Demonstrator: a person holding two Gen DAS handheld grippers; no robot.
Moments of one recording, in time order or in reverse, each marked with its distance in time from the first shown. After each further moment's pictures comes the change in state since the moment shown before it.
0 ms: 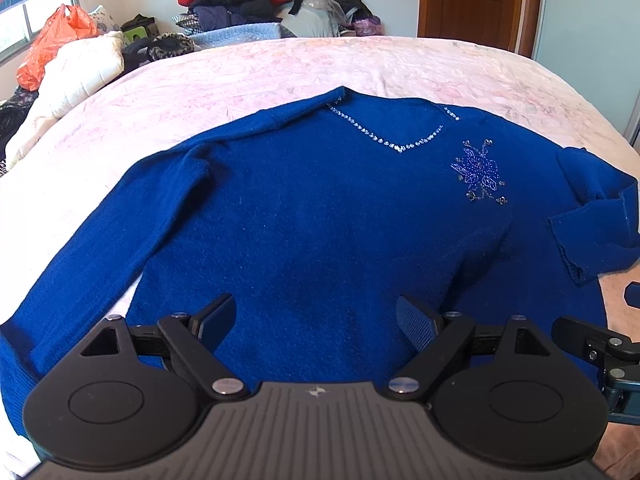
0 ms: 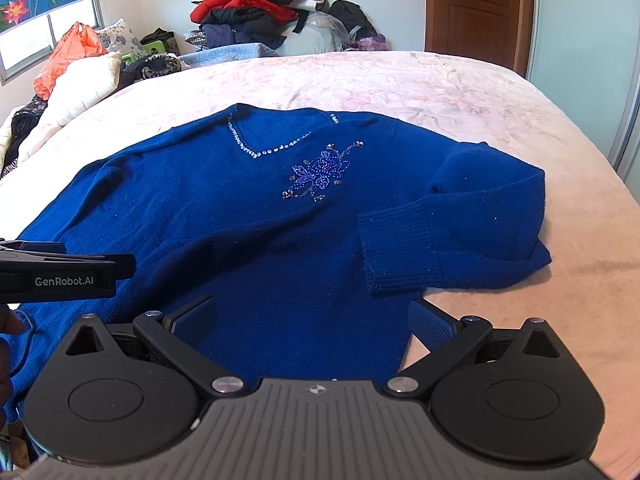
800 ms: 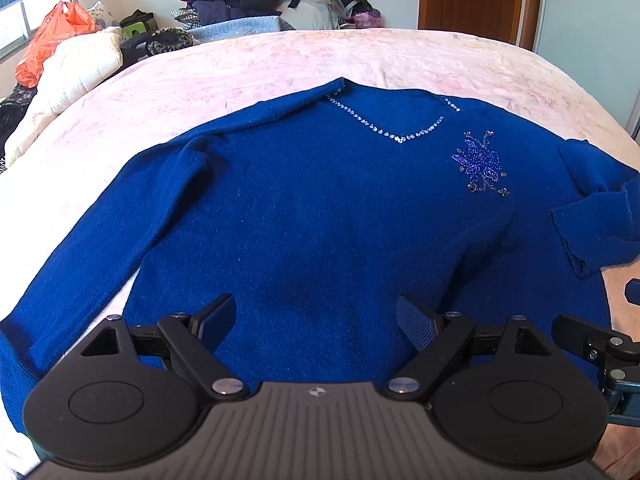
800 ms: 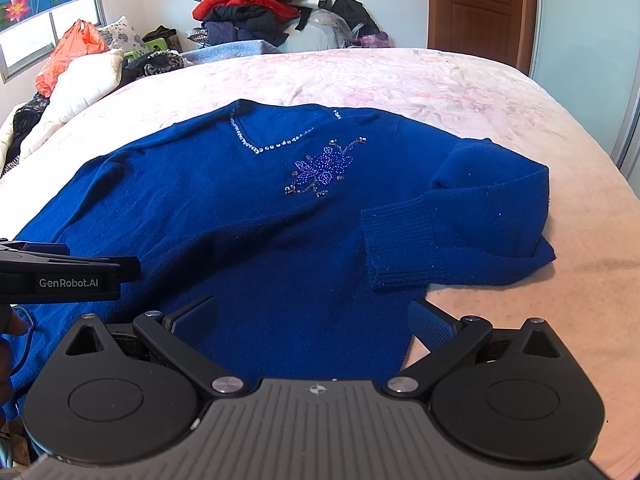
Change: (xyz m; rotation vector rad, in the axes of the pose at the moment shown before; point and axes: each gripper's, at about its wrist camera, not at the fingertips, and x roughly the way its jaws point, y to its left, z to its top) left arm 0.004 0.000 -0.002 0.004 0.017 0.004; right arm 0.003 0.000 -0.002 -0.001 0.008 0.005
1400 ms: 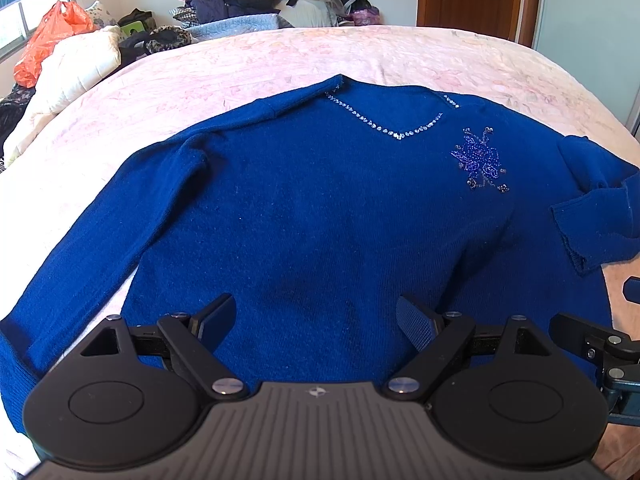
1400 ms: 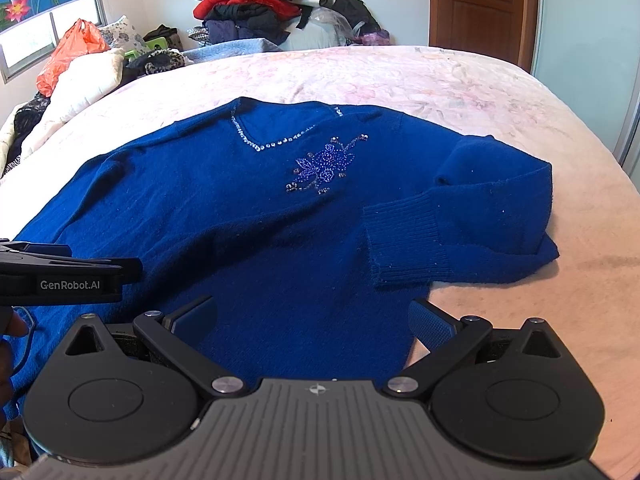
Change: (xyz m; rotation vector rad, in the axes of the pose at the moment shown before) left arm 0.002 0.000 0.000 0.003 0.005 0.000; right arm 0.002 0.002 -0.002 0.000 0.000 0.006
